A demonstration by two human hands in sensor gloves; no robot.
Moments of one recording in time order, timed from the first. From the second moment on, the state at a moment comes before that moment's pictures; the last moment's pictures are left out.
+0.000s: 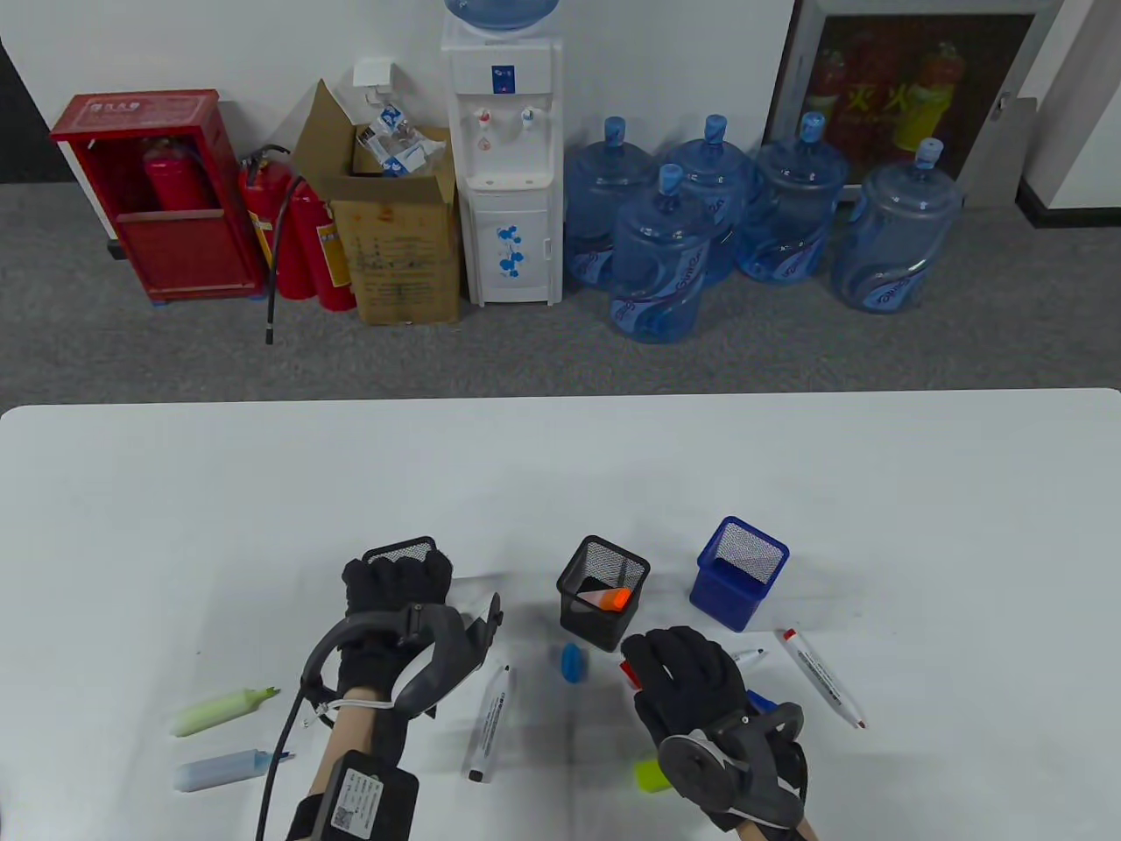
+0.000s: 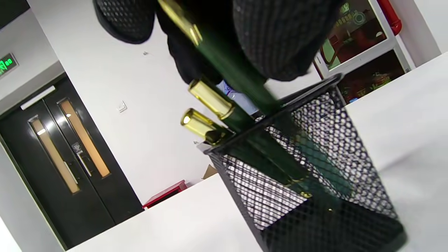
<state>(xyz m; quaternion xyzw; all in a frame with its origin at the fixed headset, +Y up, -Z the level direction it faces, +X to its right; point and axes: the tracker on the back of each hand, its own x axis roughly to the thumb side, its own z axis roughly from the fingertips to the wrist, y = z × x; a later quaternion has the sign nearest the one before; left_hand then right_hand) -0.152 -0.681 -0.323 0.10 0.03 -0.25 0.96 0.116 -0.731 -0.244 0.20 -0.20 0.96 0.07</state>
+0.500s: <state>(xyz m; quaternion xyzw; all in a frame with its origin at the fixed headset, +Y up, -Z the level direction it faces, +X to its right) -0.117 -0.678 -0.264 0.19 -0.06 -0.06 0.98 0.142 -0.728 -0.251 0.16 -0.20 0.96 0.09</state>
